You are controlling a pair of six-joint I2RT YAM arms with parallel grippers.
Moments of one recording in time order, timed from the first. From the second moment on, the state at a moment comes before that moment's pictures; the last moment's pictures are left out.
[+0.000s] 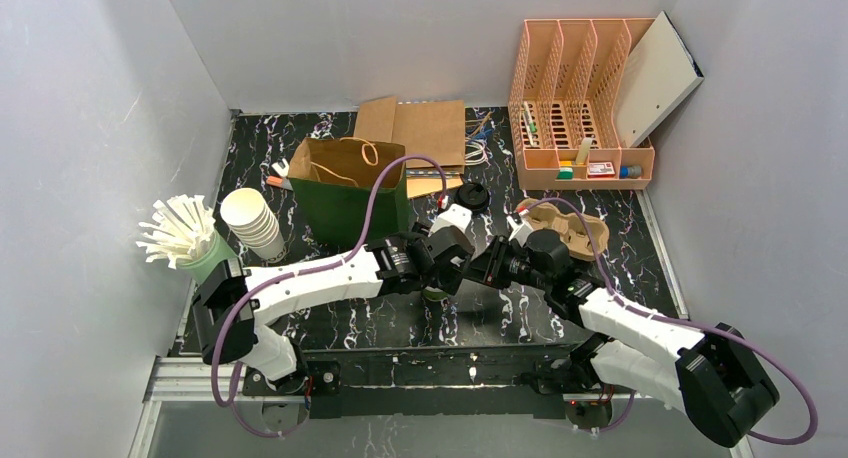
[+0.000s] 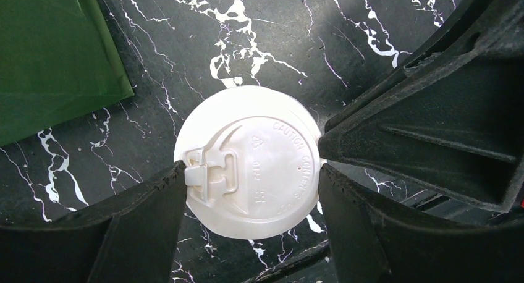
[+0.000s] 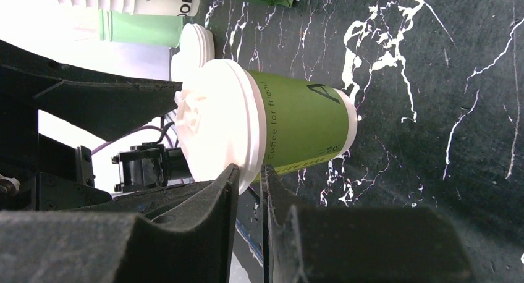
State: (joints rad) left arm -1.17 1.51 1.16 -0.63 -0.43 -0.51; right arm 0.66 1.00 0.34 0.23 -0.39 1.00
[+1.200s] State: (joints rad) left arm -1.16 1.48 1.34 -0.82 -0.45 -0.47; right arm 0.66 0.81 0.69 -0.38 -0.11 0.61
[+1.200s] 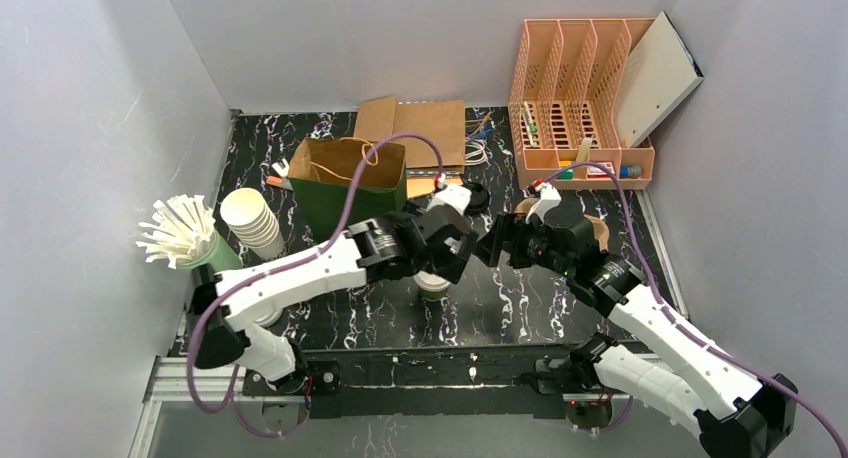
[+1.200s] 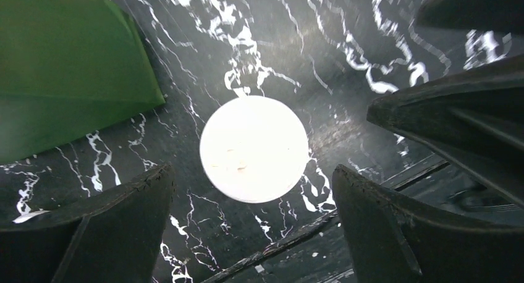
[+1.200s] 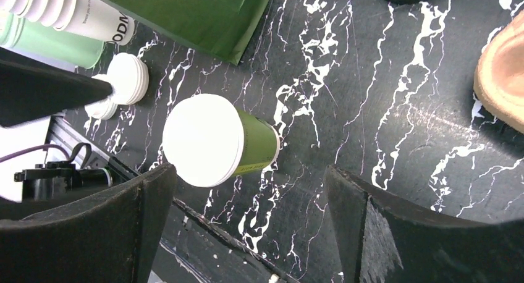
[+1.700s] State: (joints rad) left arm -0.75 1.25 1.69 -0.99 -0.48 -0.44; right arm 0.69 1.05 0.87 -0.39 -0.31 0.33
